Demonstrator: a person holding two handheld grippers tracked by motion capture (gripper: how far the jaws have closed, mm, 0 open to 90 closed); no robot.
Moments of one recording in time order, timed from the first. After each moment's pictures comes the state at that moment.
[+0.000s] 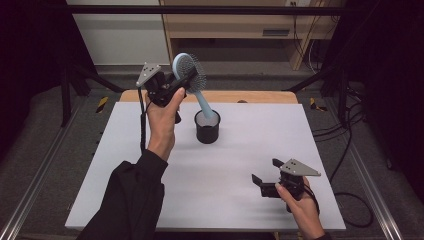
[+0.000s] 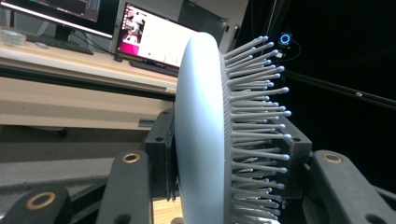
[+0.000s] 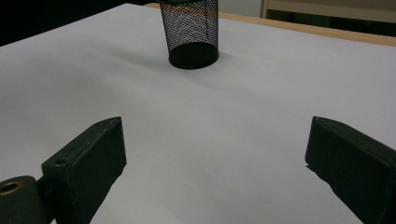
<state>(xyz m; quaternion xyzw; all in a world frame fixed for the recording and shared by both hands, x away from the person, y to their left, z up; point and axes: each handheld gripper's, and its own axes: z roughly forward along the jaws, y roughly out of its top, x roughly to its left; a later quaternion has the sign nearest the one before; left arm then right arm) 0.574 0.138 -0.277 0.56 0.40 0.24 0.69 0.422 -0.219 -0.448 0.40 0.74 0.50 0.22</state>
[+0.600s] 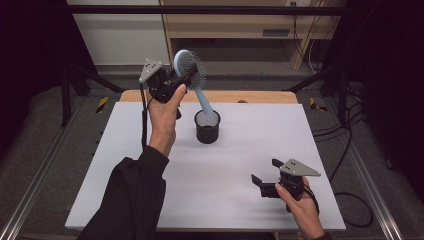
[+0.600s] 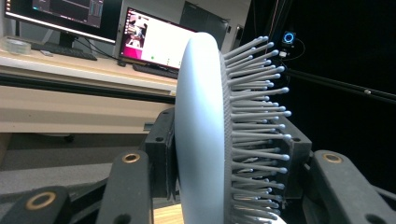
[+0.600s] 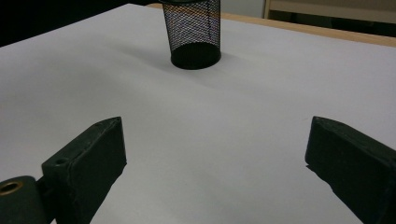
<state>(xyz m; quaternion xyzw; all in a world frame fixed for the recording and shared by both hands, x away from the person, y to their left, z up) 0.585 0.137 -0.276 0.56 0.39 0.26 0.68 0.422 -0.218 -0.448 0.39 0.74 0.50 0.22</state>
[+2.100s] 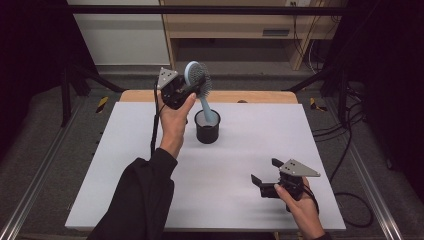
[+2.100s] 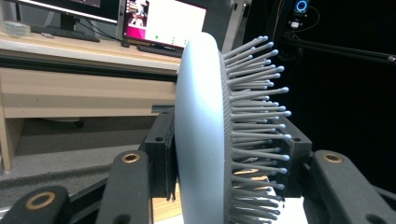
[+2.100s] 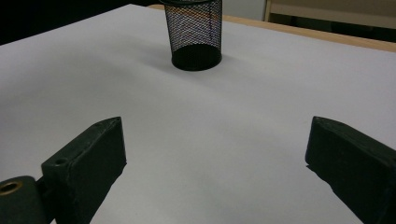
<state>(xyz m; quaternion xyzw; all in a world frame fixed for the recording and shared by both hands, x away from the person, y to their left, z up) 0.601 0.116 -0.313 0.59 0.40 0.26 0.65 0.422 -0.218 -0.448 0.39 0.74 0.51 0.22</state>
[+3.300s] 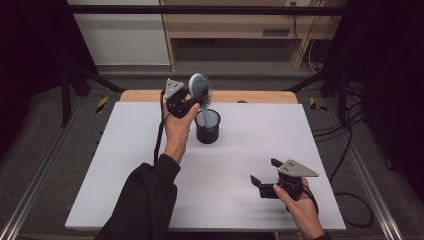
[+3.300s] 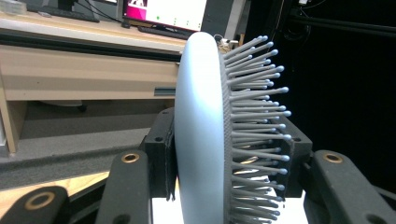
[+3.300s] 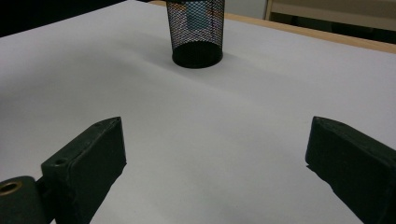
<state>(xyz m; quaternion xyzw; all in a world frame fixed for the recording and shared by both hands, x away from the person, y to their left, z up) 0.605 0.110 -0.350 0.61 0.41 0.26 0.63 0.422 -0.216 -0.449 0.38 0.74 0.50 0.23</state>
